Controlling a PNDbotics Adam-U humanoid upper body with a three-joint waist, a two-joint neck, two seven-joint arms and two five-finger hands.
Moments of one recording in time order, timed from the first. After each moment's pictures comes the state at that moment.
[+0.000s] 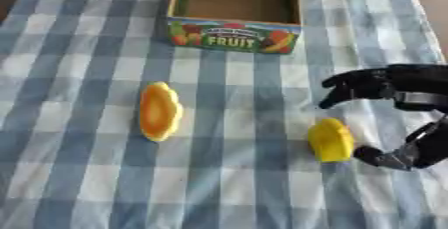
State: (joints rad) left arm -0.42 0.37 0.07 -1.98 -0.16 -0.40 0.46; right arm -0.42 -1.01 0.35 -1.99 0.20 -0.22 0.52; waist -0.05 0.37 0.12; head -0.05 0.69
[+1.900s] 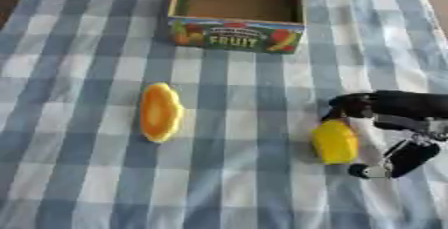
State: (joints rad) left arm -0.43 0.37 0.04 -1.98 -0.13 -0.40 0.43; right arm -0.38 -0.91 0.38 -1.83 0.44 -0.15 0.48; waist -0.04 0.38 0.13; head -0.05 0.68
